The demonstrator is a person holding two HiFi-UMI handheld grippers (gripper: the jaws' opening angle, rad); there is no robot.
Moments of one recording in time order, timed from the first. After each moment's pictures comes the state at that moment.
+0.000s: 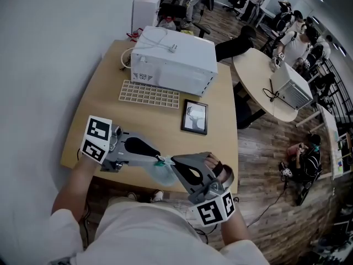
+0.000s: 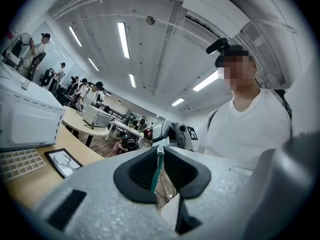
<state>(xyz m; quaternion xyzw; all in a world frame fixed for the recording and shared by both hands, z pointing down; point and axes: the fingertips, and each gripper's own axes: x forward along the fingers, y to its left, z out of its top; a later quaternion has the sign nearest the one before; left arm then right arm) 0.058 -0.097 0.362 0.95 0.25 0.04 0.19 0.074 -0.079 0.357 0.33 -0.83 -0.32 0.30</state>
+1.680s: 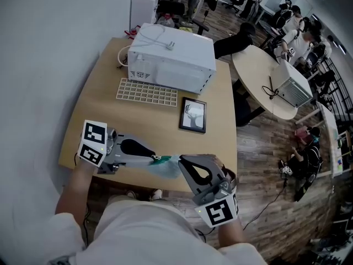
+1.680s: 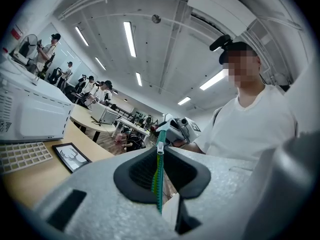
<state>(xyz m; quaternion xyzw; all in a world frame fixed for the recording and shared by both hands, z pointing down) 0.059 -0.104 0.384 0.95 0.21 0.06 0.21 0.103 -0.081 0.344 0.39 -0.85 -0.26 0.23</state>
